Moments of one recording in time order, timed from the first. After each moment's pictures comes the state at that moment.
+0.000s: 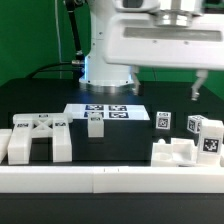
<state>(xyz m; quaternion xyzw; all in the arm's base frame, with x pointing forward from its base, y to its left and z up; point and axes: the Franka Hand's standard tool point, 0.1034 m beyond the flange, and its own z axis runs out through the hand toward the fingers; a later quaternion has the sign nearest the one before) 0.575 0.025 0.112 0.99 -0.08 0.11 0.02</state>
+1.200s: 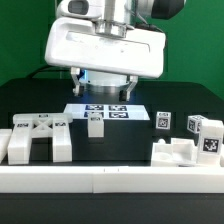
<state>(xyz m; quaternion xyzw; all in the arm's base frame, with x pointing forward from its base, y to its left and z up) 0.526 -0.039 0.095 0.98 0.10 0.14 0.07</state>
